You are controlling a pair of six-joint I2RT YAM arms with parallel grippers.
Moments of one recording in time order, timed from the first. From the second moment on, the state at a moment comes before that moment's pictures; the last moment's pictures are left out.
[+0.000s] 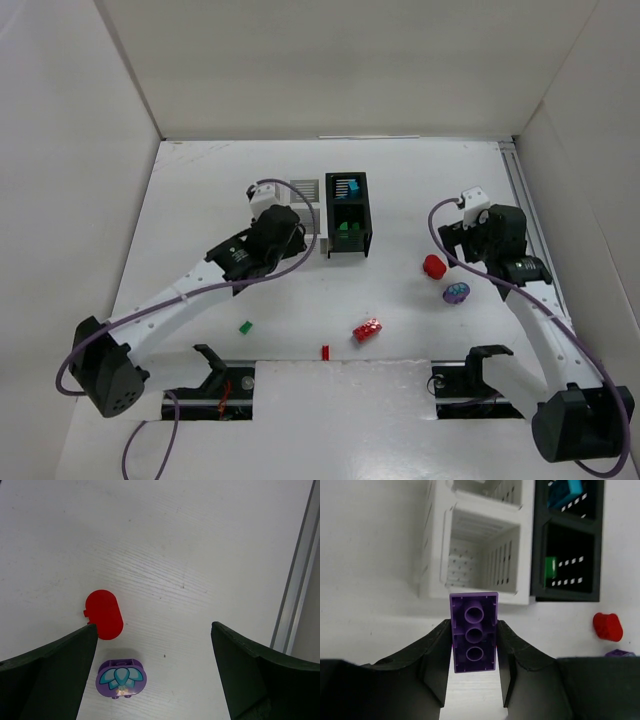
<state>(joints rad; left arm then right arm) -0.76 1.15 0.91 -0.48 -0.44 -0.84 0.06 0.93 0.73 -0.42 -0.06 -0.33</state>
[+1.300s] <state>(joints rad) -0.65 1.37 1.06 -0.32 -0.36 -0.64 0.03 0.92 0.70 -0.54 -0.03 -0.27</state>
